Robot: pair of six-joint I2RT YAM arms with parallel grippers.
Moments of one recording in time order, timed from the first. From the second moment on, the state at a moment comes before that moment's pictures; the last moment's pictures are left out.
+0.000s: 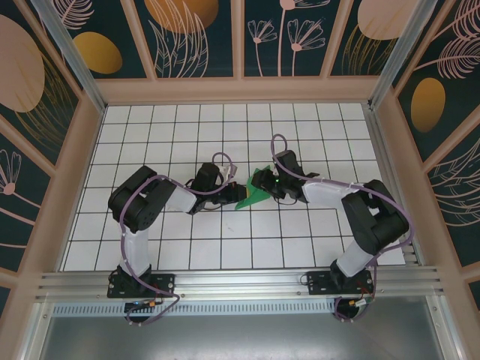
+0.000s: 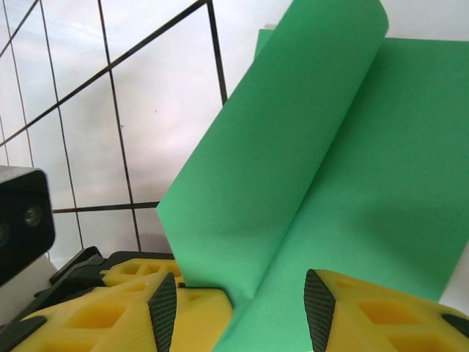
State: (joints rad) left arm -0.61 1.98 0.76 0.63 0.62 -0.83; right arm 0.56 1.63 0.80 -0.02 -0.27 0.89
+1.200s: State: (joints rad) left arm -0.61 1.95 0.74 0.65 0.62 -0.89; right arm 0.54 1.78 0.92 -0.14 -0.28 0.91
